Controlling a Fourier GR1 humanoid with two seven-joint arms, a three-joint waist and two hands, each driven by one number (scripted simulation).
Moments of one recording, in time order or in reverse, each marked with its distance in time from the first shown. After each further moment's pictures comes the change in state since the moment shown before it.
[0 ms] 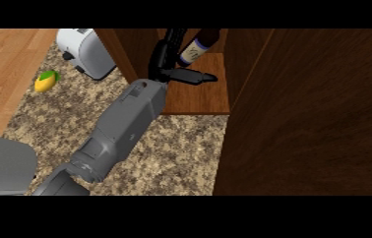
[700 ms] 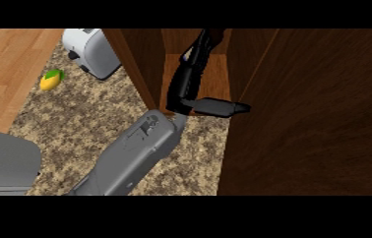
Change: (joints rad) left arm 0.284 -0.003 -0.235 -0.688 -0.060 0.305 0.269; right arm -0.025 -0.022 0.015 -0.007 0.021 -0.031 0.027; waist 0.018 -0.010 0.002
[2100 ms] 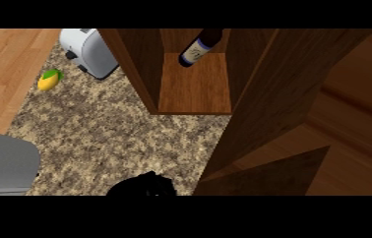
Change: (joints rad) left arm 0.763 0.334 -0.329 -0.957 -0.076 0.146 -0.003; right arm -0.053 -0.020 0.116 -0.005 0.015 0.004 0.026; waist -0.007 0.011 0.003
